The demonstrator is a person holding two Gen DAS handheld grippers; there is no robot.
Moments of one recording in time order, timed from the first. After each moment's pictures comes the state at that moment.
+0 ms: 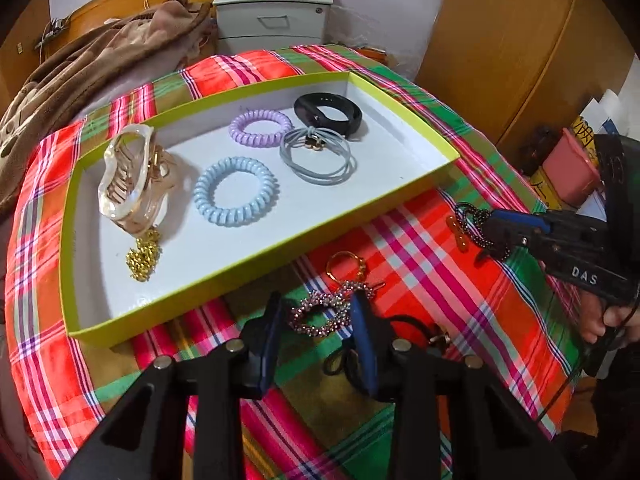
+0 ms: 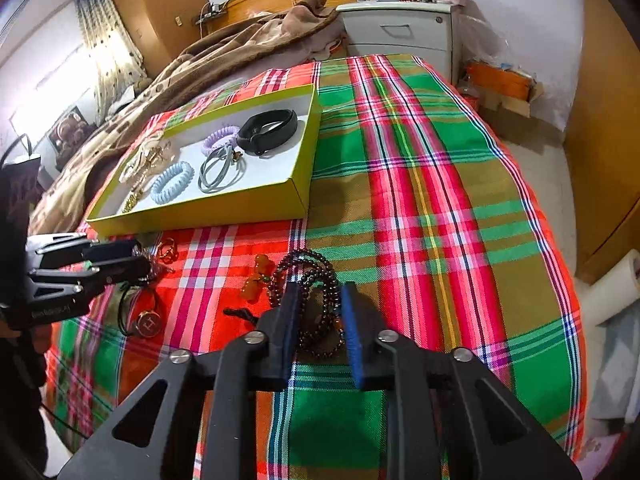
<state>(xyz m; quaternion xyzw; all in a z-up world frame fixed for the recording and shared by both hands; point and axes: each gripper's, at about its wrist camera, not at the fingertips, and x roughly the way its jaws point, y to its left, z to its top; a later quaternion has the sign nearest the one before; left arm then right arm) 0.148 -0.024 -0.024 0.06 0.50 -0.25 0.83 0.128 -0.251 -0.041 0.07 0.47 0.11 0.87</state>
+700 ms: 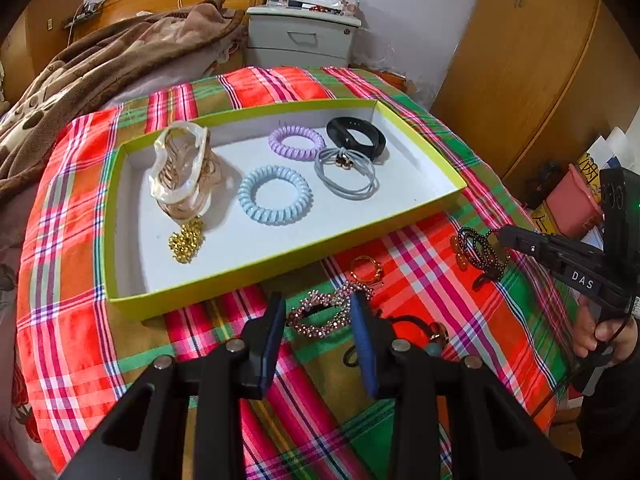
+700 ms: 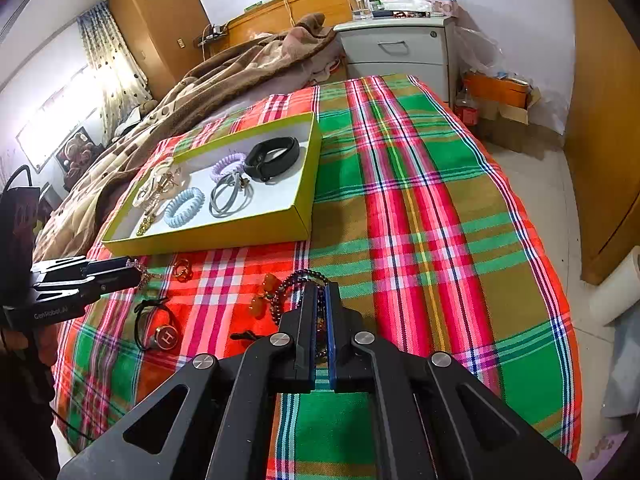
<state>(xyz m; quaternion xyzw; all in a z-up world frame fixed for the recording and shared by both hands) 0.141 0.002 -0.009 0.02 0.48 -0.22 0.85 0.118 -0.258 -0.025 0.09 0.43 0.12 0.89</state>
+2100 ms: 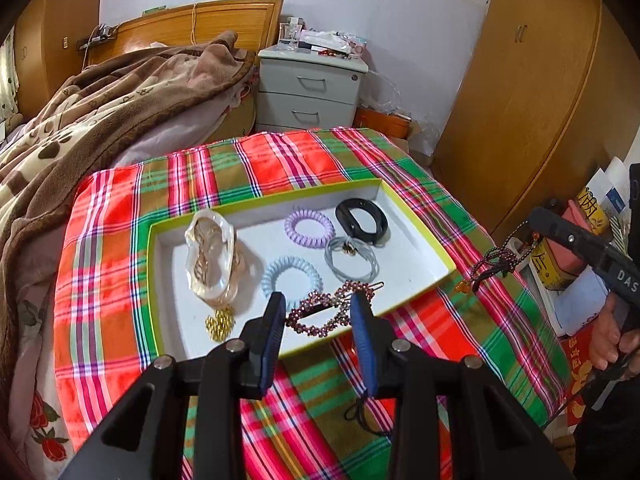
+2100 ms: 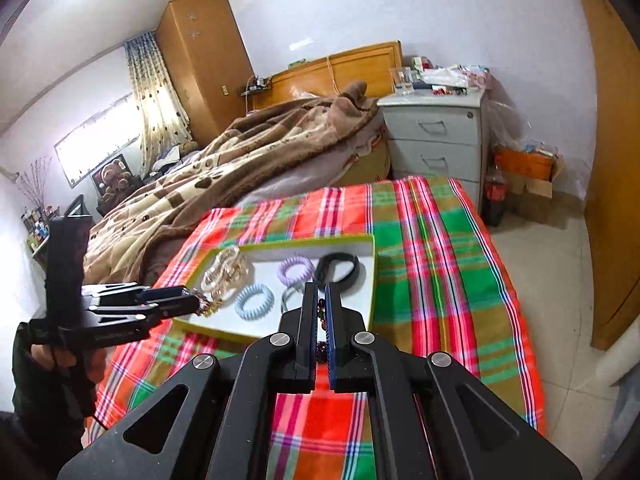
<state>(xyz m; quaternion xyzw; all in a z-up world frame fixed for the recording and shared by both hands) 0.167 0.009 0.047 0.00 0.43 -0.20 0.88 0.134 -0.233 0.072 0.08 0.33 0.17 0.93</state>
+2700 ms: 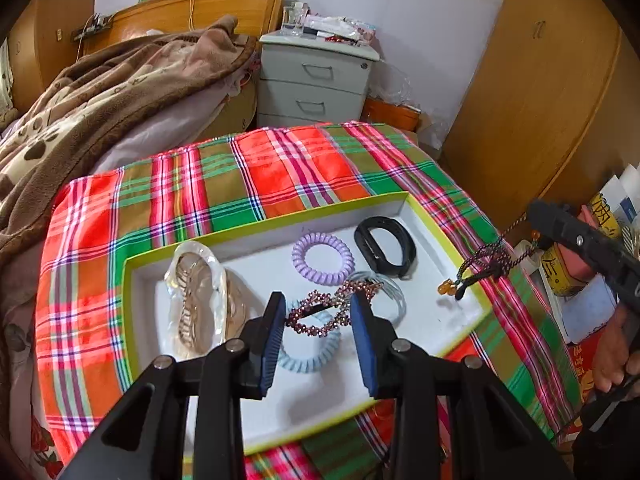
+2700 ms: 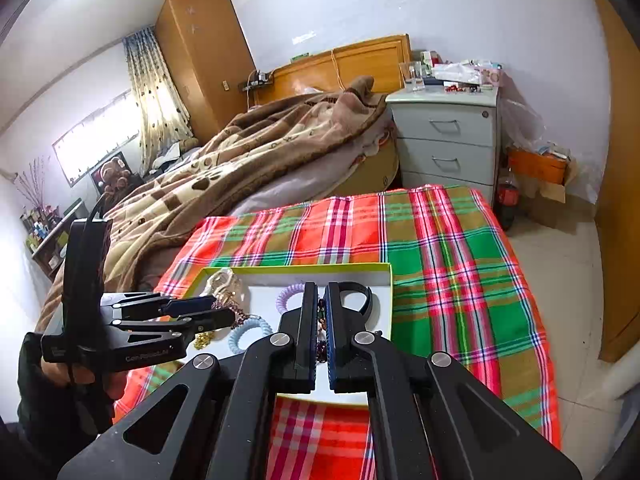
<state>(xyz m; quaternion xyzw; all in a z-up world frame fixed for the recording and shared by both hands) 0.229 -0.009 0.026 0.00 0.45 -0.20 0.87 0.195 -0.212 0.059 0.08 0.34 0.18 0.92</state>
